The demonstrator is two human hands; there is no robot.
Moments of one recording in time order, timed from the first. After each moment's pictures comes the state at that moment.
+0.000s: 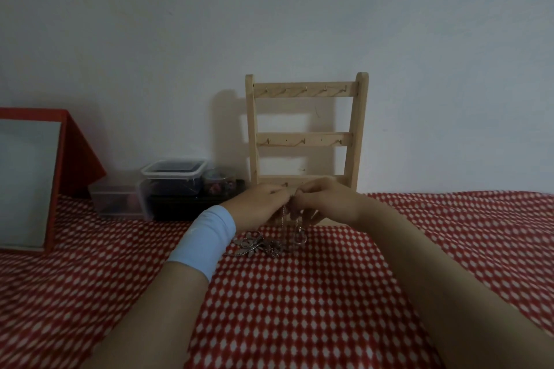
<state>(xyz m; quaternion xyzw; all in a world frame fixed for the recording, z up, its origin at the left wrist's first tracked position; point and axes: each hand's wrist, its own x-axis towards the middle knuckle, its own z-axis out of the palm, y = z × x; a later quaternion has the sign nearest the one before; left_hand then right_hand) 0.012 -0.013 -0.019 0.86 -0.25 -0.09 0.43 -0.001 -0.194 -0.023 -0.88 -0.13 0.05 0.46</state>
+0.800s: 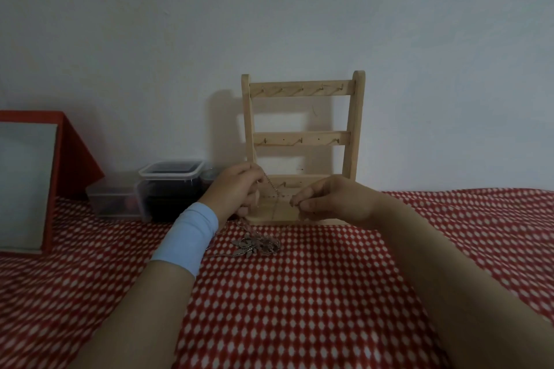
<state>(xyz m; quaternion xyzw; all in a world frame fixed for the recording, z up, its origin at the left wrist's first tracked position) 0.027 0.003 -0.016 0.76 -0.13 -0.03 0.64 0.004 -0.221 -0.029 -0.83 -0.14 0.08 0.53</state>
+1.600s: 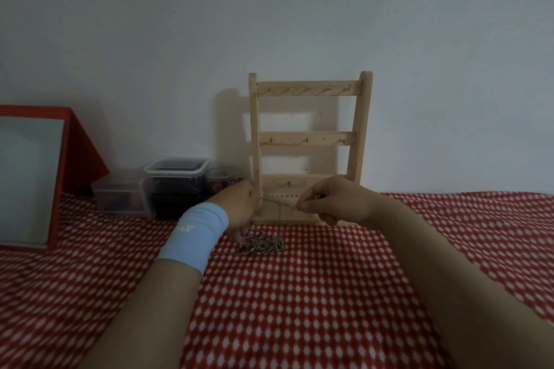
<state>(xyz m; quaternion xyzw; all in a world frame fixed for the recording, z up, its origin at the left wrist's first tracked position) 0.037 0.014 -0.029 0.95 -0.12 -0.04 0.27 -0.003 -0.208 -0.021 -0.89 -0.11 0.07 0.43</state>
